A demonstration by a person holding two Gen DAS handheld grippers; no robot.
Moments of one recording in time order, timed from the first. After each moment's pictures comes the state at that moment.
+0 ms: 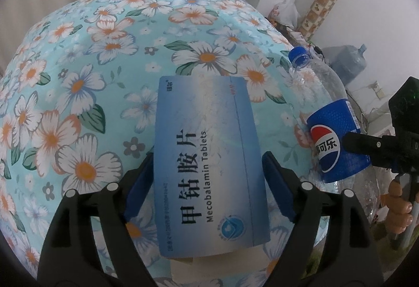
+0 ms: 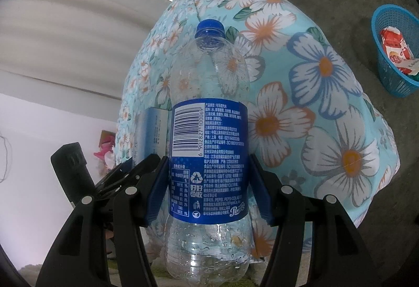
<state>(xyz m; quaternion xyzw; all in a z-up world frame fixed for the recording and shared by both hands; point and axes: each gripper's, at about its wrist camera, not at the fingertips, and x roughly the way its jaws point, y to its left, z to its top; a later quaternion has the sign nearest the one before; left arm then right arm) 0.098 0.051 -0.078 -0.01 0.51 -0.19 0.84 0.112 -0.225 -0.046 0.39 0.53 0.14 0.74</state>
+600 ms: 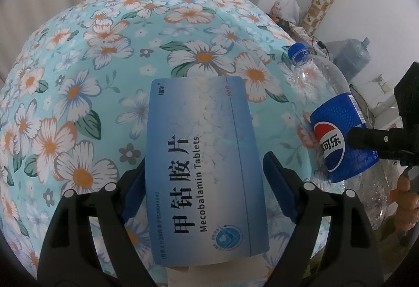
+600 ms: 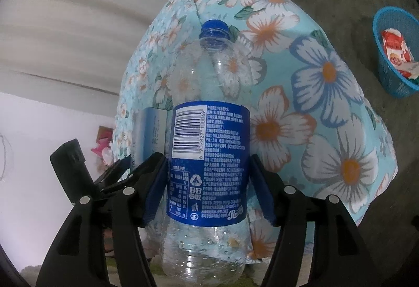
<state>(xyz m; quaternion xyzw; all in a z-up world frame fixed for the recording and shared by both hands) 0.101 0.041 -0.081 0.02 0.51 -0.18 0.84 0.124 -0.218 -0.044 0.37 0.55 0.15 0.73</state>
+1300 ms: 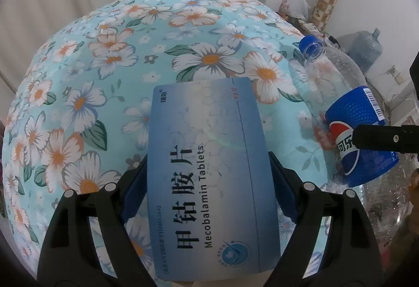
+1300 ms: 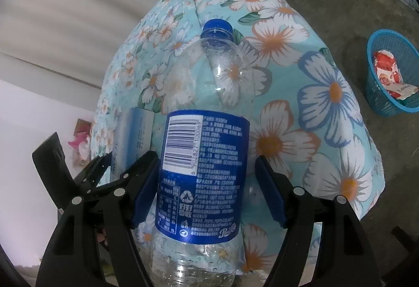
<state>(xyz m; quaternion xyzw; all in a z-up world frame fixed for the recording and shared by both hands) 0.107 0.031 -0.087 0.07 0.49 -0.15 0.85 0.134 -0.200 -0.042 0.31 0.56 0.12 0.76</state>
